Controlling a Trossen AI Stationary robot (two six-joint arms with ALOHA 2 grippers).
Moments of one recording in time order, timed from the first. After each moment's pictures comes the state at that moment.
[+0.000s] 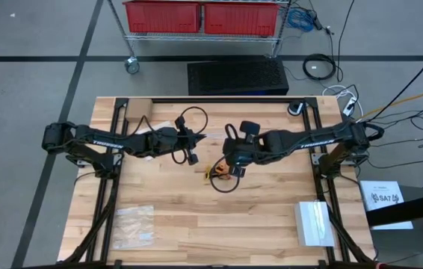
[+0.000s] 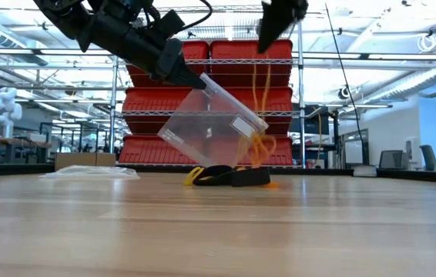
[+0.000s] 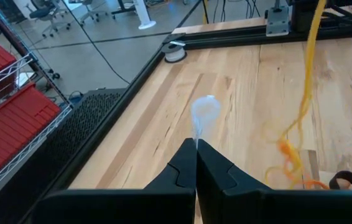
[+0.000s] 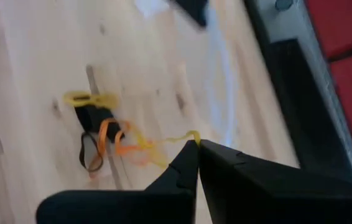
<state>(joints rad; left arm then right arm) 0.12 1.36 0.68 0.36 -0.29 0.17 0.15 1.68 1.58 -1.04 0.52 0.26</state>
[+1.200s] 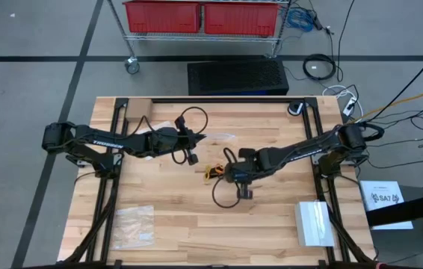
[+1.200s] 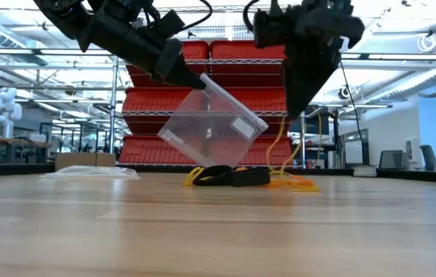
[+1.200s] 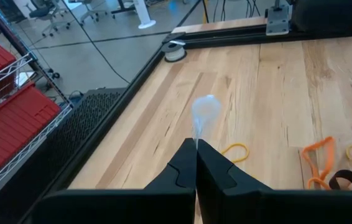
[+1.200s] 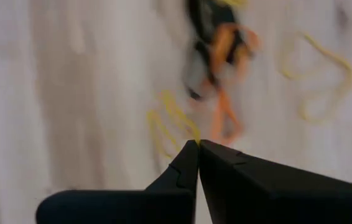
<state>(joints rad) 0.12 1.36 0.68 0.35 -0.29 0.17 0.19 1.71 1.31 -0.90 0.17 0.29</state>
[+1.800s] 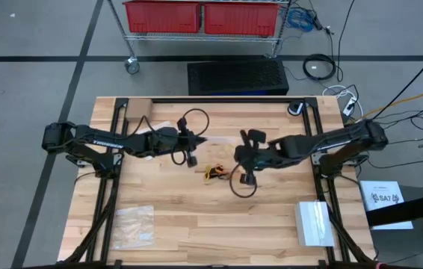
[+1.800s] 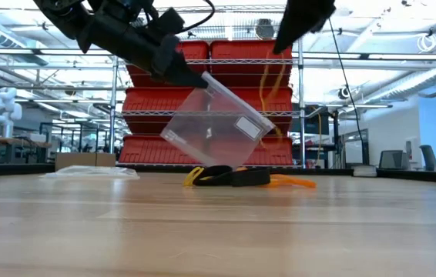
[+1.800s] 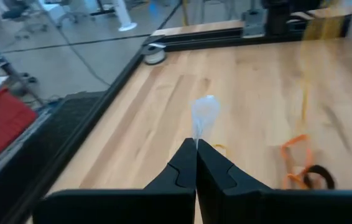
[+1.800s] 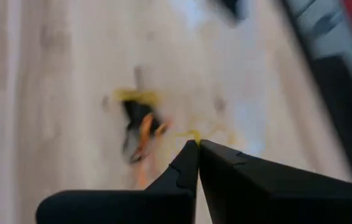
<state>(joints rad) 0.12 1.36 0.68 0.35 -0.19 0.16 0.19 1.46 1.31 -0.79 0.45 0.20</state>
